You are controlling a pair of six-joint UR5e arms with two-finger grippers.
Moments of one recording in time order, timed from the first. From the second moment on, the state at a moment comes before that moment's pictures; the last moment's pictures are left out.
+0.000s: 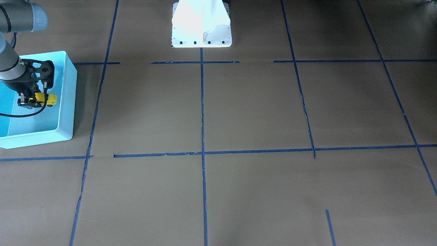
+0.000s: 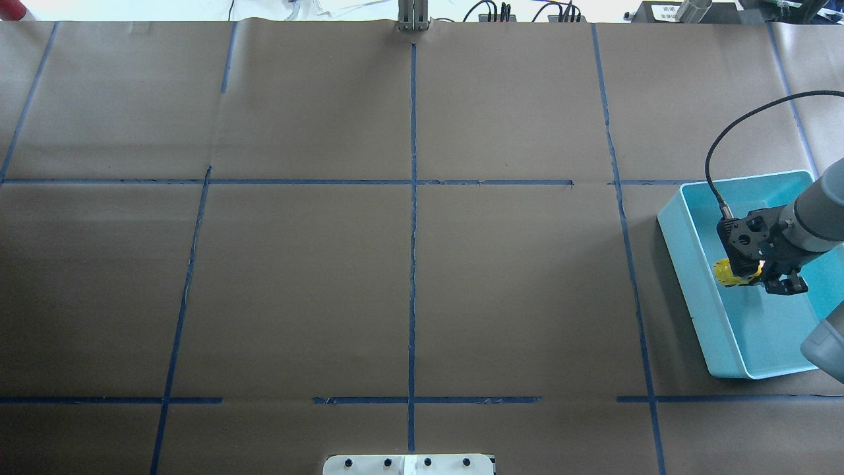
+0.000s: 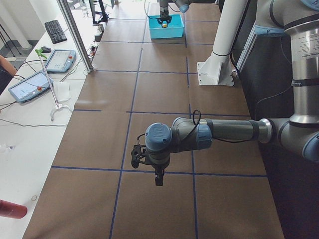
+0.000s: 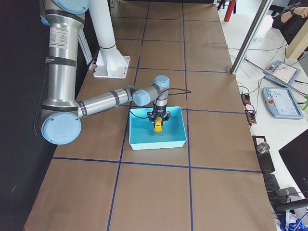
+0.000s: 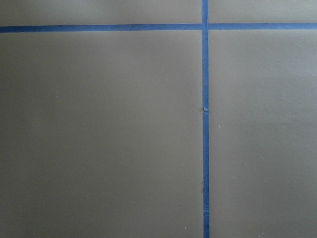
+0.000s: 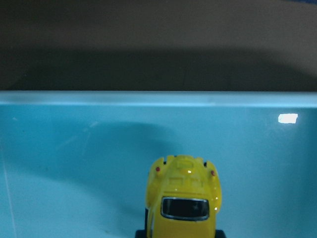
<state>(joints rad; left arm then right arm) -1.68 -1.37 -1.79 -1.43 -2.37 0.18 0.85 -1.67 1.89 -1.42 2.01 -0.92</state>
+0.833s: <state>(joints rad) -1.68 -1.37 -1.79 -1.43 -2.37 0.18 0.83 -1.65 1.85 -1.36 2.07 -0.90</state>
